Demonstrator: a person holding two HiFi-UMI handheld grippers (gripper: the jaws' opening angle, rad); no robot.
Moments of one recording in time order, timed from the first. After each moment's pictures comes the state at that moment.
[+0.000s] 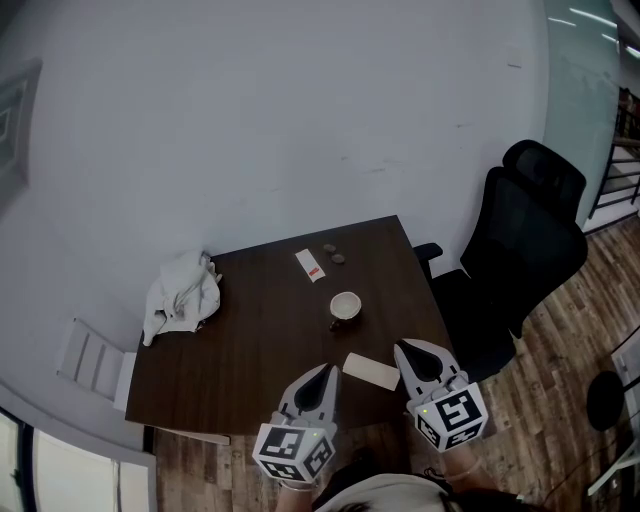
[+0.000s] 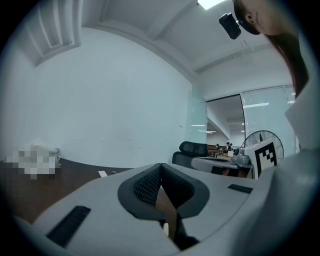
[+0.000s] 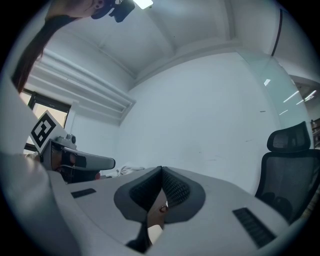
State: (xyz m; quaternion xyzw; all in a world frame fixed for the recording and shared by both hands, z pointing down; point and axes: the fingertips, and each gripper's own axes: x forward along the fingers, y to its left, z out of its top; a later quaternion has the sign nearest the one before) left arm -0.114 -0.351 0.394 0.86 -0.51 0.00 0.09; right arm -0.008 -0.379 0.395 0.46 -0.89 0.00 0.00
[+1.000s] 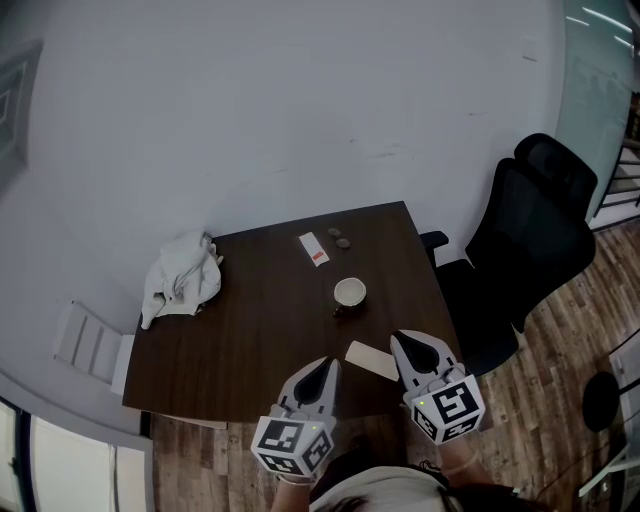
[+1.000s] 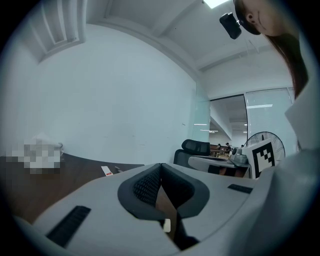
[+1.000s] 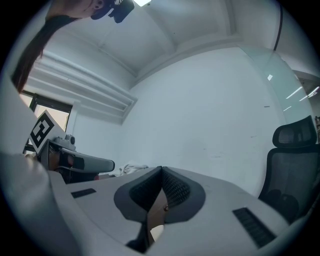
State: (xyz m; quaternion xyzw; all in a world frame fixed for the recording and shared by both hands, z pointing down) left arm -0.131 -0.362 0.409 0.85 -0.52 0.00 0.11; right arm -0.033 -0.397 0.407 0.44 -0.90 0.01 0.01
